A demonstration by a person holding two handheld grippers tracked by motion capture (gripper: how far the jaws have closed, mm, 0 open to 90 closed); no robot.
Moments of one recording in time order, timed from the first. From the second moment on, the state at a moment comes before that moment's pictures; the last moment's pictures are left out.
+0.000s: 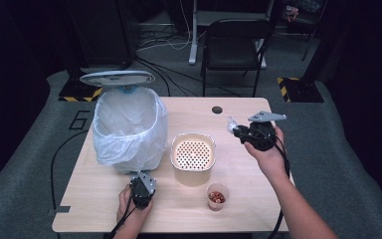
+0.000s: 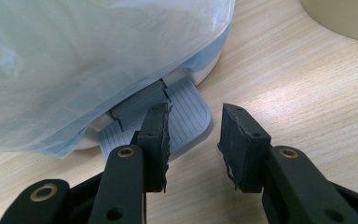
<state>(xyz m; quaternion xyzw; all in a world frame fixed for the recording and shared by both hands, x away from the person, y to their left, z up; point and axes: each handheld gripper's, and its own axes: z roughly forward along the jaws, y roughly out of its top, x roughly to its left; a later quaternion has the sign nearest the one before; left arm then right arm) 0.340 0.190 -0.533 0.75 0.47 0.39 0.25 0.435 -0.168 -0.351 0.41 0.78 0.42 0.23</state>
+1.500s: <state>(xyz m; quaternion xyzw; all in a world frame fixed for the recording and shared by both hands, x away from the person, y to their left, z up) 0.341 0.189 -0.534 0.75 0.47 0.40 0.25 0.426 -0.019 -0.272 0.22 0.83 0.50 0.12</state>
